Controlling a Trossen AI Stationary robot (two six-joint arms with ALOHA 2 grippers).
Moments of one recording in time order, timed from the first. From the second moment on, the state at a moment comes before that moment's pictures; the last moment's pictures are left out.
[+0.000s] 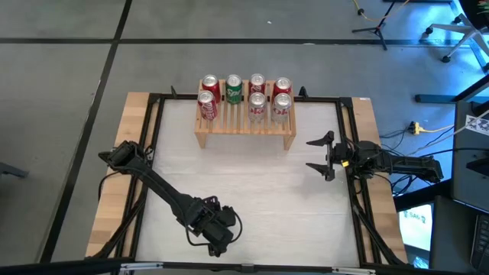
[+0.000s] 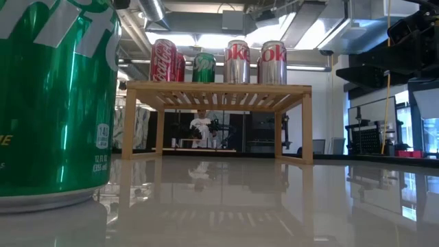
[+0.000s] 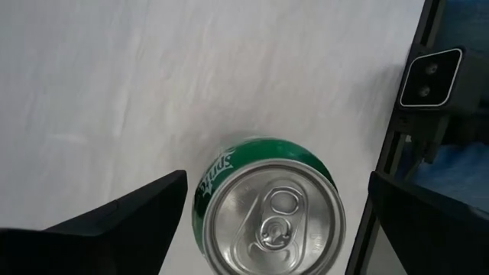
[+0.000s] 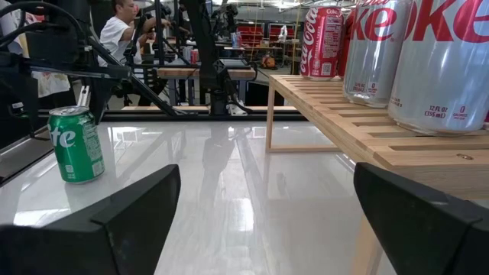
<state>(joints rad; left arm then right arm) -0.60 1.93 1.63 -0.94 -0.14 -0.89 -0.05 0.02 0.01 0.01 0.01 -0.03</state>
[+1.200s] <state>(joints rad) -0.61 1.93 1.59 -0.93 -0.12 -1.06 -0.05 0.02 0.01 0.01 0.01 -0.03</state>
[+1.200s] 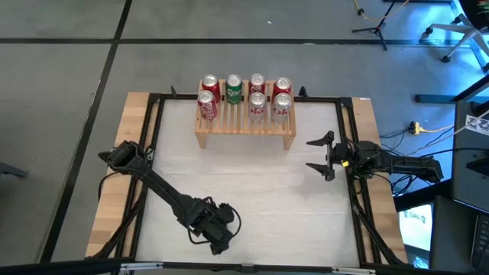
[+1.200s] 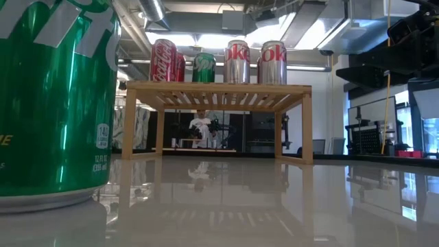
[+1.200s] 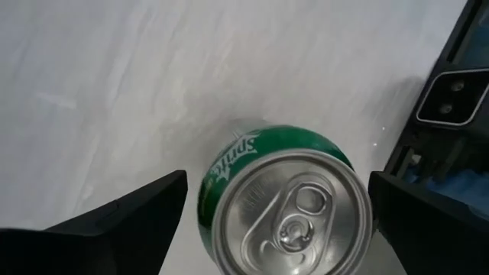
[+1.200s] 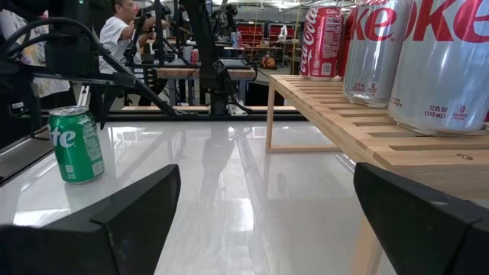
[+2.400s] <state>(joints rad) -0.58 1.93 1.60 -0.94 -0.14 -1.03 -0.05 0.02 0.01 0.01 0.01 -0.03</state>
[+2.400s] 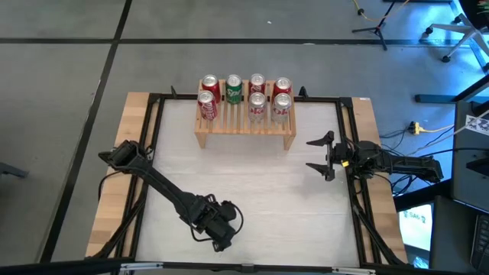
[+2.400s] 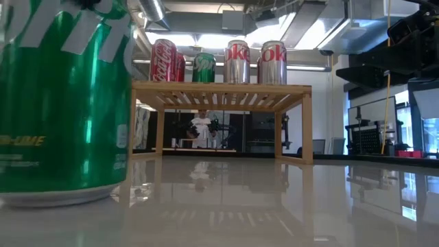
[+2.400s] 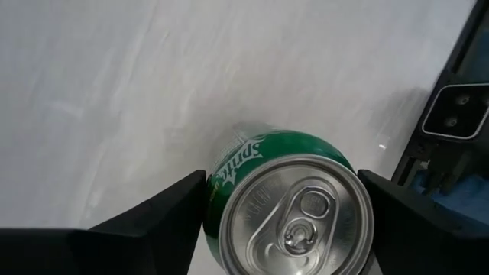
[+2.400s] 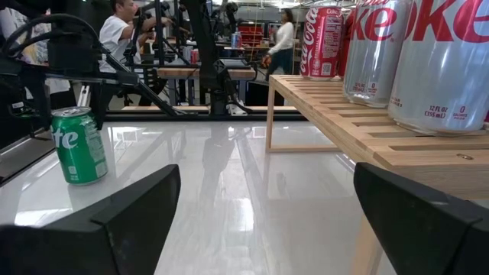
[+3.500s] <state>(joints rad) -0.25 1.93 2.17 -1.35 -0.07 -0.41 -0.05 0.02 0.01 0.01 0.01 -0.03</state>
